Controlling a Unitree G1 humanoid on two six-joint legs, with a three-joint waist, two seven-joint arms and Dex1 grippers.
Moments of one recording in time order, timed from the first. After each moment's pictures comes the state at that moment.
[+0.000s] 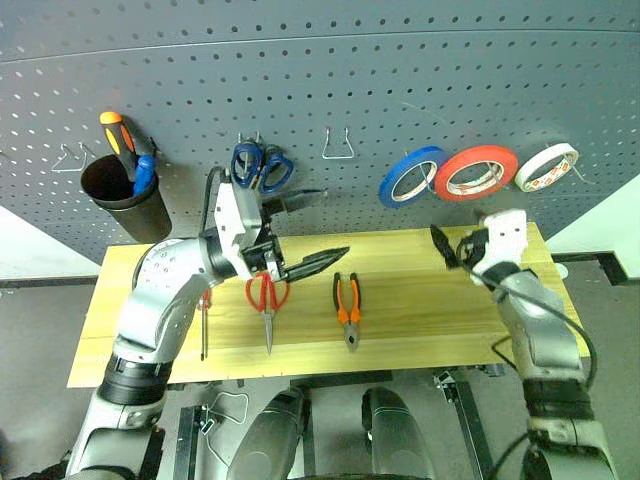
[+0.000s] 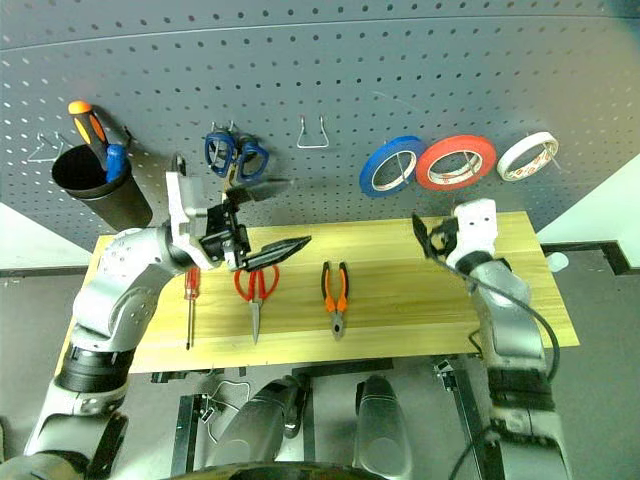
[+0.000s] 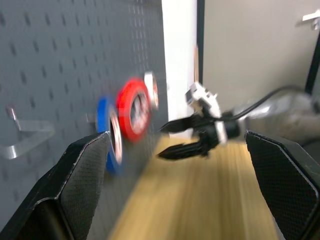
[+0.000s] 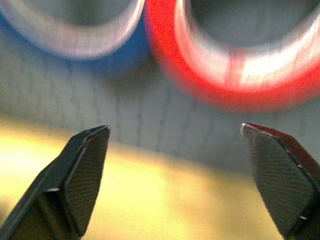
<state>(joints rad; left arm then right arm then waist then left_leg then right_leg) -0.35 0.50 -0.04 -0.32 -0.53 0.25 -0.95 -0.12 -0.45 -0.13 -0.08 0.15 0.31 0.35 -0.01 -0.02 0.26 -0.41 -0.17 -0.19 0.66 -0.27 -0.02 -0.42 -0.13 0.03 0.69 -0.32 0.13</state>
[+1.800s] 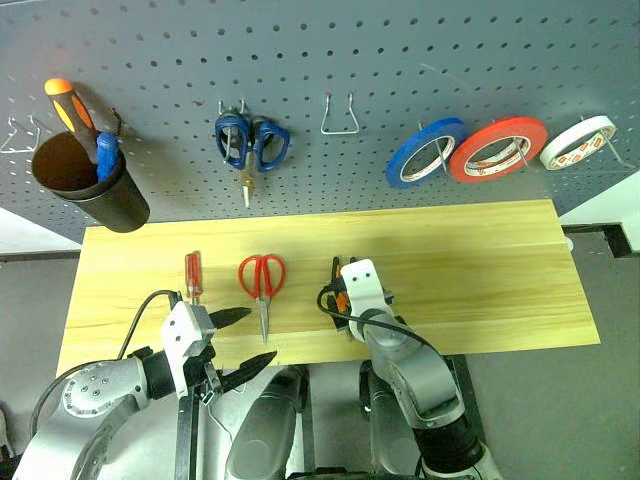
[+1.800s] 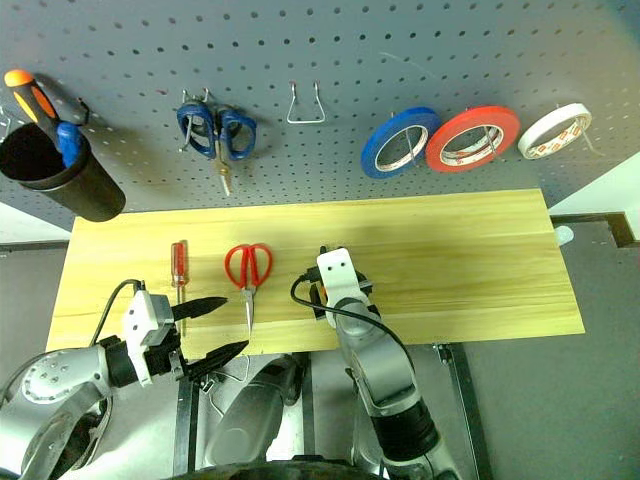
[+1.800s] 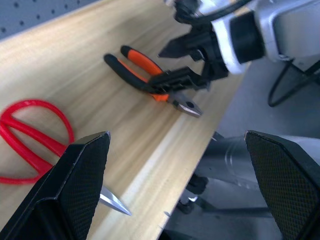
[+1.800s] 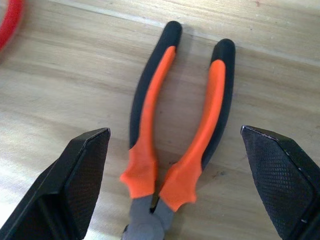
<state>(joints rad) 0.35 0.67 0.14 -0.56 -0.49 0.32 -0.87 -0.18 0.04 0.35 -0.31 -0.07 1.01 -0.11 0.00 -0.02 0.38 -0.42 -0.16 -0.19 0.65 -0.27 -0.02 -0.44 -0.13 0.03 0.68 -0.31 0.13</state>
